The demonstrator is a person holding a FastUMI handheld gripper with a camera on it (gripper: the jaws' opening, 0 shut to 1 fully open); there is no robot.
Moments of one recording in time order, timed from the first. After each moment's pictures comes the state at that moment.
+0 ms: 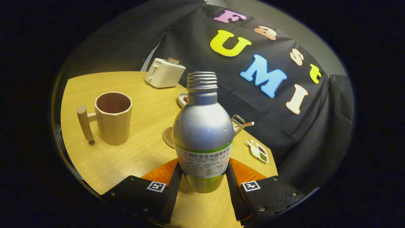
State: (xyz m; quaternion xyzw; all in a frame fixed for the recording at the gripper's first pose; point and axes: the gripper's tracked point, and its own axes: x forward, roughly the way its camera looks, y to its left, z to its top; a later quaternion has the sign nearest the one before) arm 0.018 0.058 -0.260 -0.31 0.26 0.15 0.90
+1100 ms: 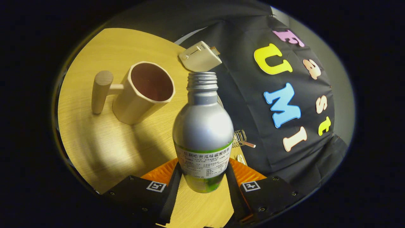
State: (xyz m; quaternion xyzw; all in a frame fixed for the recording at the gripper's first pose) arm 0.003 0.108 -0.258 -0.53 0.27 0.18 0.79
